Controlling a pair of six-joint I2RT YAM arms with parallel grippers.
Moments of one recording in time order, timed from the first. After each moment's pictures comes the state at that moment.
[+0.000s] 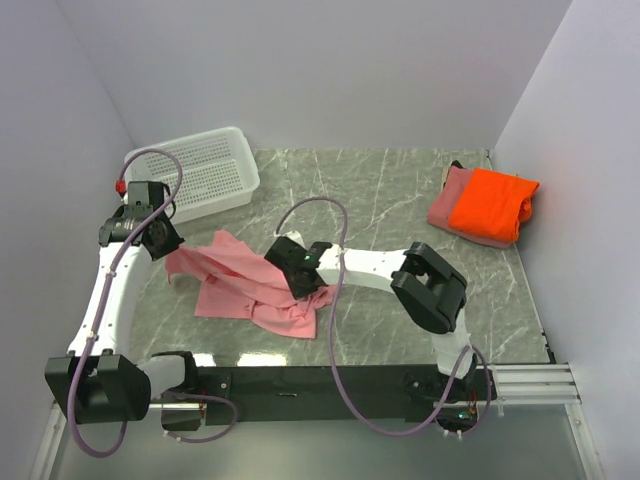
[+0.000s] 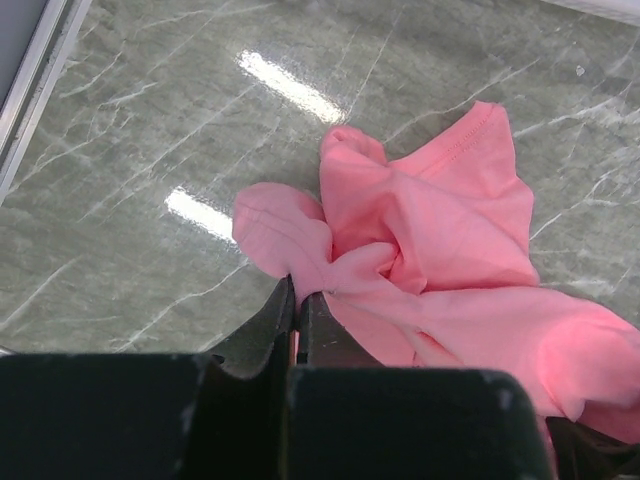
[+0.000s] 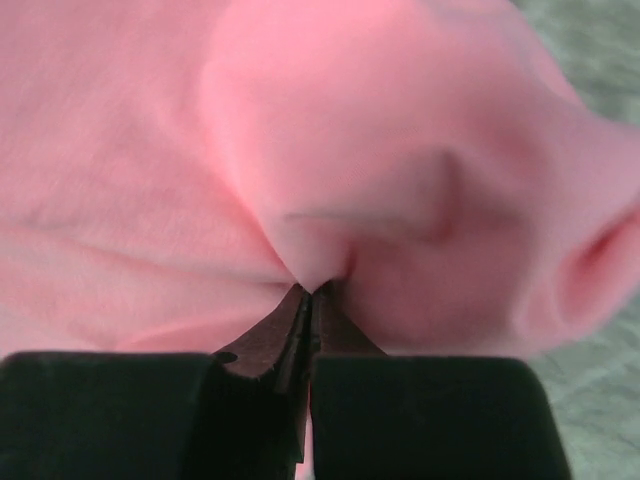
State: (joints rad) left arm 0.05 1.16 1.12 -0.90 -0.26 -0.46; right arm 1.03 2.00 1.40 -0.59 0.25 0.53
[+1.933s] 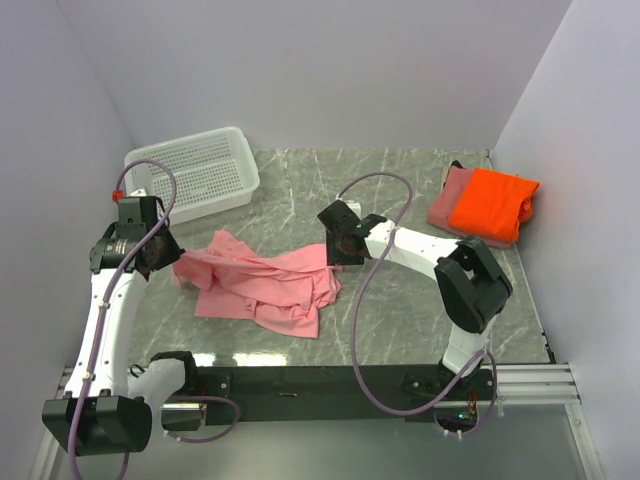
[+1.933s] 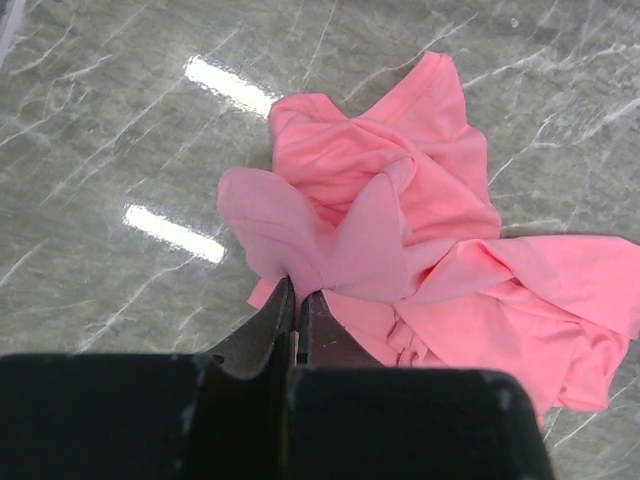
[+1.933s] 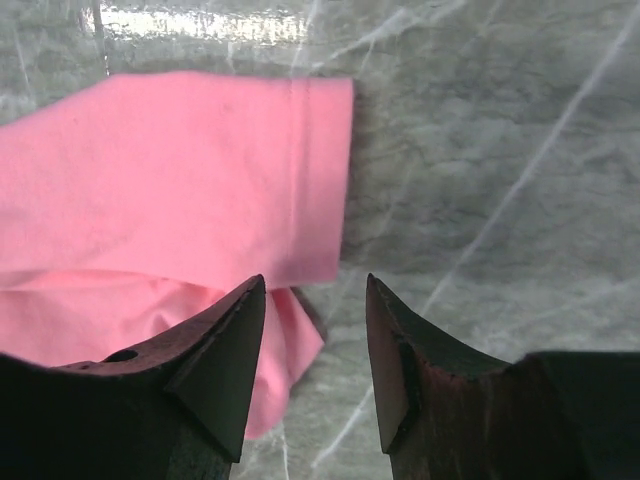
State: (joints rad) left arm 0.06 1.00 1.06 -0.94 -0.14 -0.44; right arm 0.73 1.78 1.22 -0.57 0.25 0.63
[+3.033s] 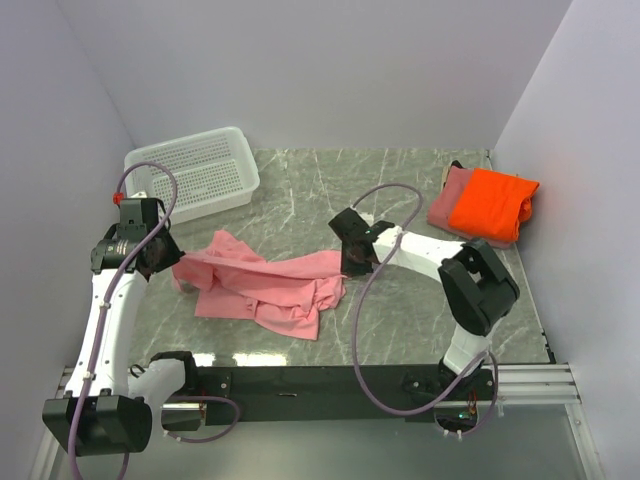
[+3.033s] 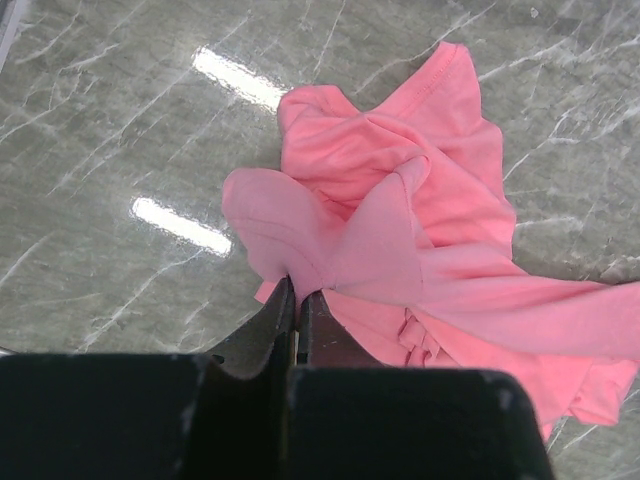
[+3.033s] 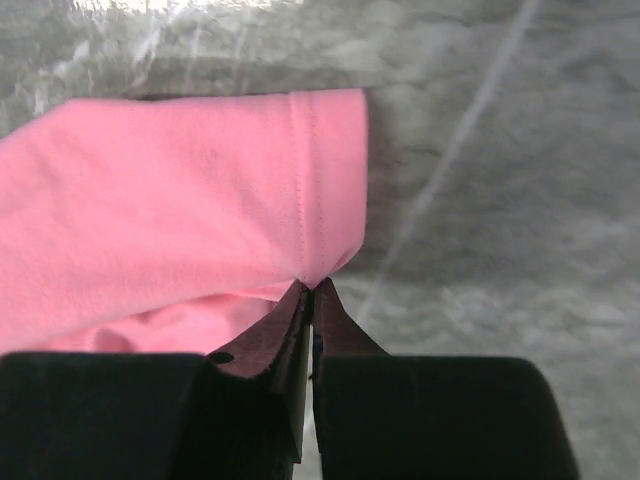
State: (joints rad) left arm 0.06 1.00 1.05 -0.95 -0.15 -0.44; right arm 0.68 1.76 1.11 -0.55 0.19 0.70
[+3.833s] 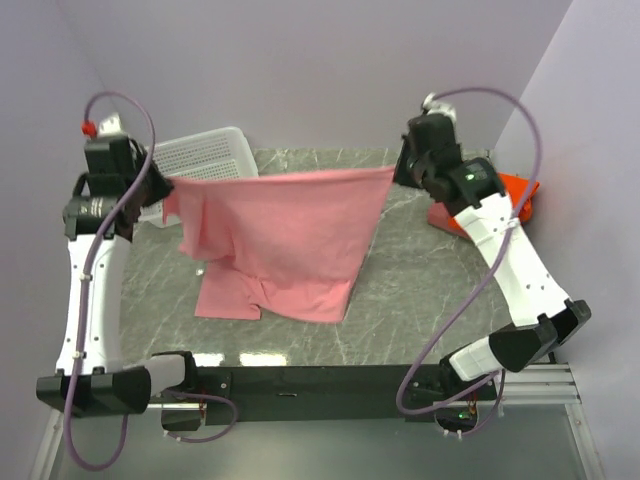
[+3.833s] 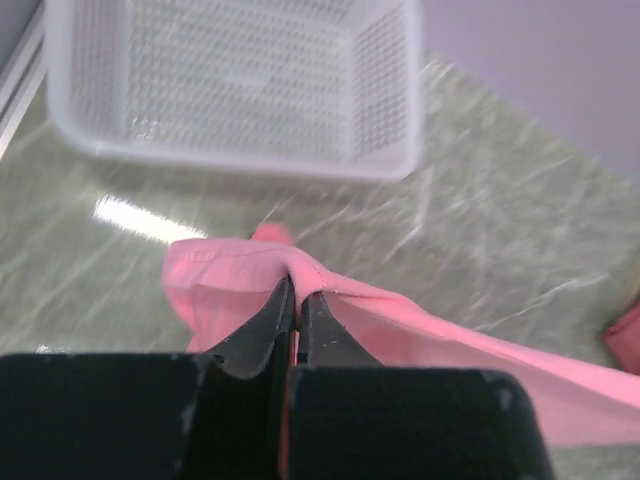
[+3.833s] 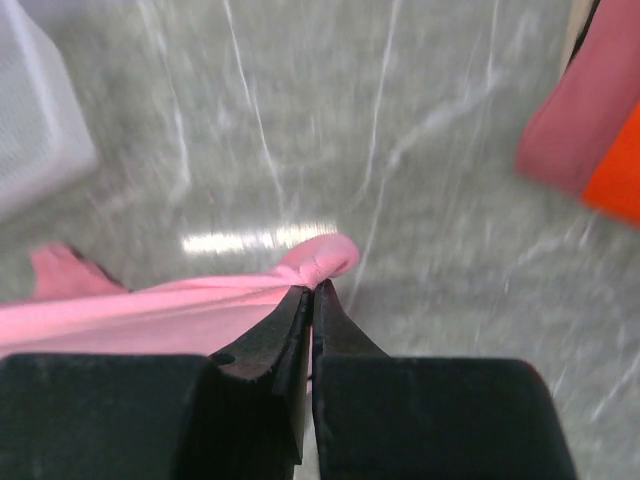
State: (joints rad) left arm 0.06 1.15 1.43 -0.86 -0.06 -0.48; right arm 0.47 1.44 1.68 -0.92 0.33 0.49
